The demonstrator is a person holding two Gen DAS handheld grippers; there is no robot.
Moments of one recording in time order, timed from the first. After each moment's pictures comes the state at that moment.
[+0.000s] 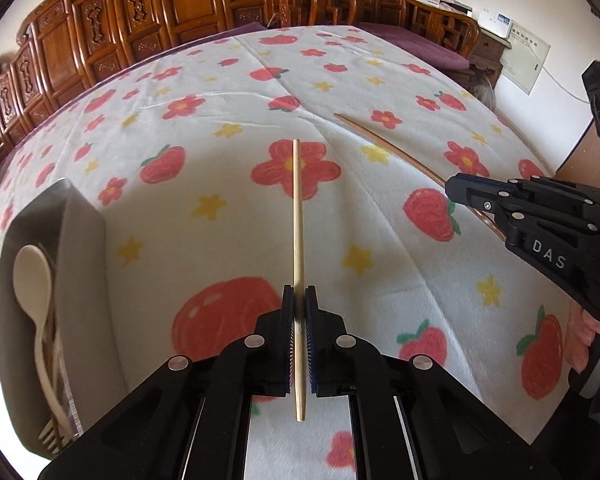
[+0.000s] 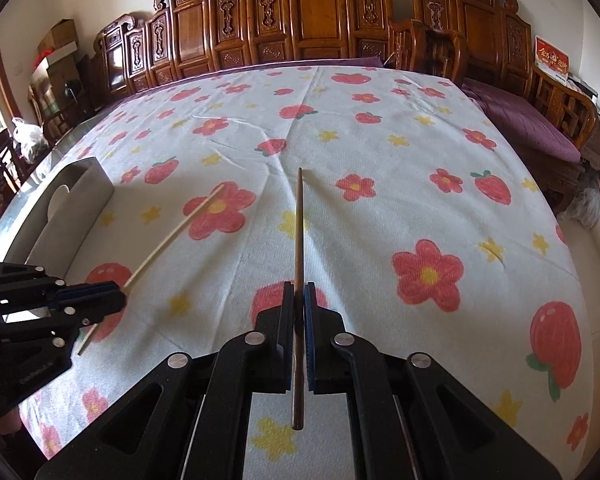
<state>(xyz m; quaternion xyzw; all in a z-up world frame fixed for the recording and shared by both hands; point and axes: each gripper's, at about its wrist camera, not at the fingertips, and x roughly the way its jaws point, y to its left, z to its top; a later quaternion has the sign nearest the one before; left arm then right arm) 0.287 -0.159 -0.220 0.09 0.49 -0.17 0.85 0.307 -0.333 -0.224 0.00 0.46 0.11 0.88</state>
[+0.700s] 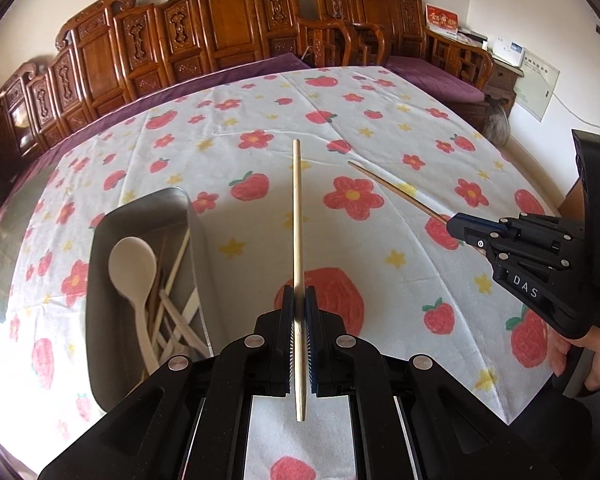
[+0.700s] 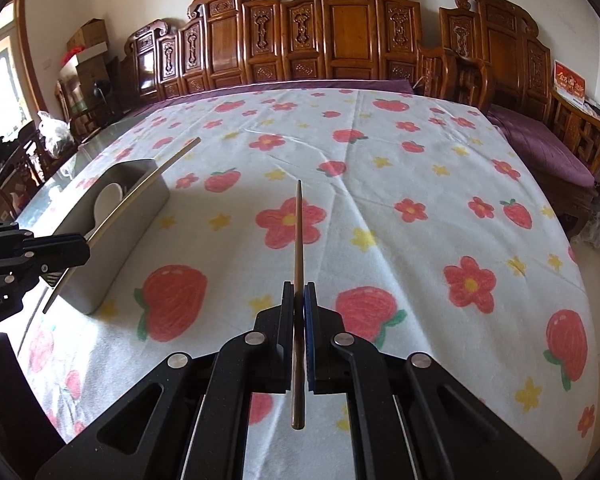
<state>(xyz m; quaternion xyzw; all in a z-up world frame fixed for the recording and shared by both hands) 0.252 -0.098 -0.158 0.08 0.45 -0.13 0.88 0.276 -0.289 -0.195 -0.01 0.42 0.15 0.89</state>
